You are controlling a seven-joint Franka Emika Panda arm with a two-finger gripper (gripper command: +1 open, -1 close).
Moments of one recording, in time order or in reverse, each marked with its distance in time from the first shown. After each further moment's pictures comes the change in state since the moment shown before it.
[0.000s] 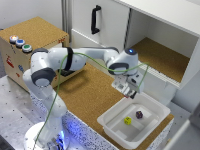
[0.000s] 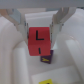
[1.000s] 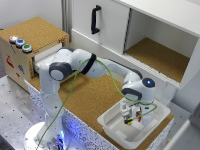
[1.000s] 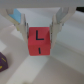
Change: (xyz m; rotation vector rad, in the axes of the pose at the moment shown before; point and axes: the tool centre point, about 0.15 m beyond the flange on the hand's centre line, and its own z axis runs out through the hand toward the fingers) arm -0.029 0.099 0.095 0.169 -0.008 0.733
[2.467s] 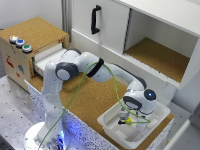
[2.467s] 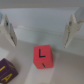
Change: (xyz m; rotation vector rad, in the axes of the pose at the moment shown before) arm 0.009 -0.028 0.009 0.033 0.012 0.143
